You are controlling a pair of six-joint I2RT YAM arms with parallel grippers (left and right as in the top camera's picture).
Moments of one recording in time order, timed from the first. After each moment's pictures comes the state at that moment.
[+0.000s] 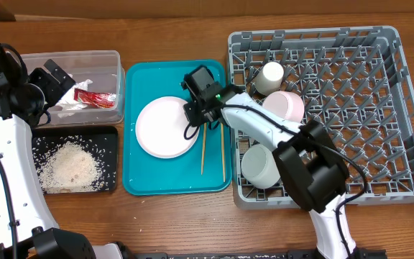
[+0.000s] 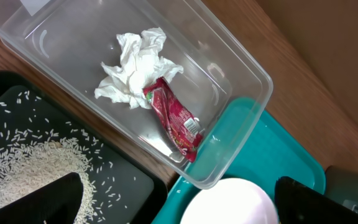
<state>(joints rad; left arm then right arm) 0.41 1.54 1.53 -0.94 0.16 -0.45 0.66 2.20 1.66 -0.57 -0.06 0.23</state>
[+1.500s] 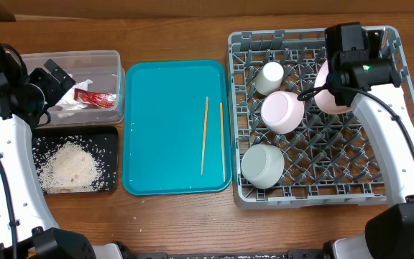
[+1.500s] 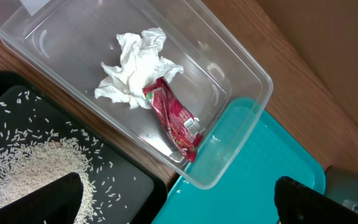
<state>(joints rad) 0.41 1.54 1.53 -0.94 0.16 -0.45 0.12 1.65 1.54 -0.99 0.84 0.16</state>
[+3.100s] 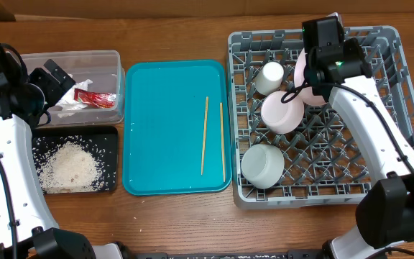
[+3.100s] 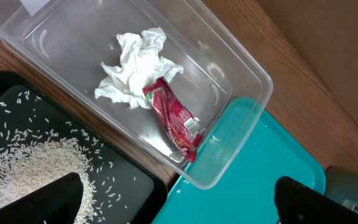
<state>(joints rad) 0.41 1.54 1.53 -0.94 0.16 -0.45 0.19 1.76 1.54 -0.71 0.81 -0.29</state>
